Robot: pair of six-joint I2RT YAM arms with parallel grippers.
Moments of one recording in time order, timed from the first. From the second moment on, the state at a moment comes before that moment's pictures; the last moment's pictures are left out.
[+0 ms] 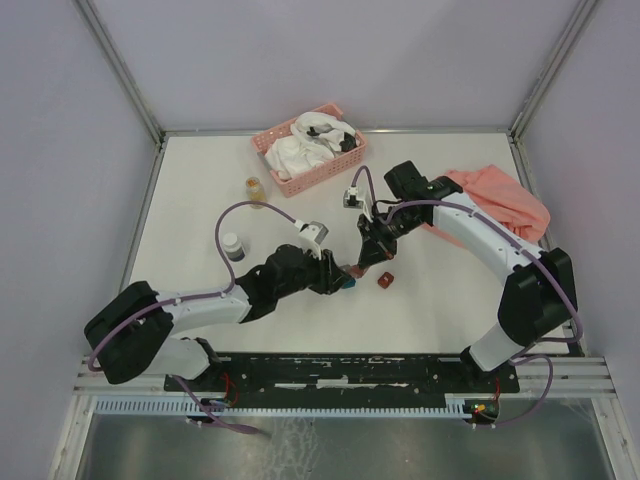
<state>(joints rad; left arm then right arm) -0.89 1.33 0.51 0.45 0.06 -0.56 0.50 1.59 1.33 -0.96 -0.88 -0.50</state>
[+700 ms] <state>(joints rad) -0.88 0.92 0.32 0.40 0.12 -0.55 0.50 1.75 1.40 -1.08 -0.79 -0.61</state>
